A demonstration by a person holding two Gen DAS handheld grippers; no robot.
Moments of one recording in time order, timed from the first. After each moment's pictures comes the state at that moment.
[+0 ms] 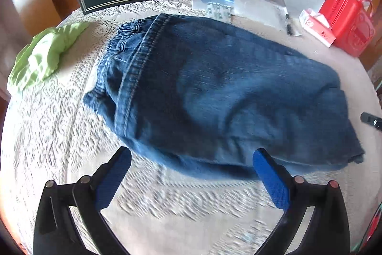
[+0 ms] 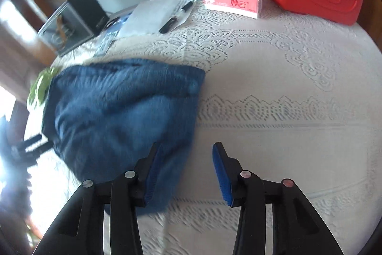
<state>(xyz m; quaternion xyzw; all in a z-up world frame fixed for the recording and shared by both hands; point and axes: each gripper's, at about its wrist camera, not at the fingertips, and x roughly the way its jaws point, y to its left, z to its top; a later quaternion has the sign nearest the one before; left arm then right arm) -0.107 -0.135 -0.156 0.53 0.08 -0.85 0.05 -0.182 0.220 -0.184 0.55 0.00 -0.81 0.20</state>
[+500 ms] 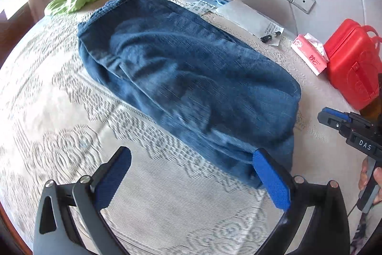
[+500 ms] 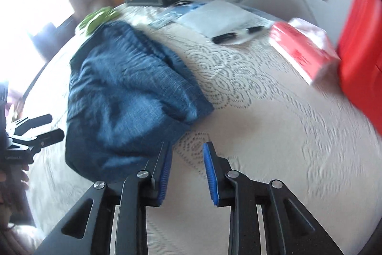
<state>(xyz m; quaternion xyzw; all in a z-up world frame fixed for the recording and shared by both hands) -0.079 0.054 -0.149 0.47 0.23 -0.82 0.21 -0.244 0.240 -0.178 0.47 0.19 -0.73 0.46</state>
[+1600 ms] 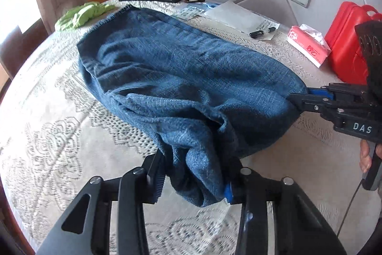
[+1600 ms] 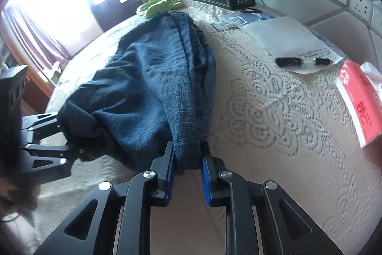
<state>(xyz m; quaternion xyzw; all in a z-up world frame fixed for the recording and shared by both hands) -0.081 0.104 -0.140 0.45 0.14 -0.84 0.25 -0.245 0.223 -0.188 0.42 0.21 -0.63 0.62</state>
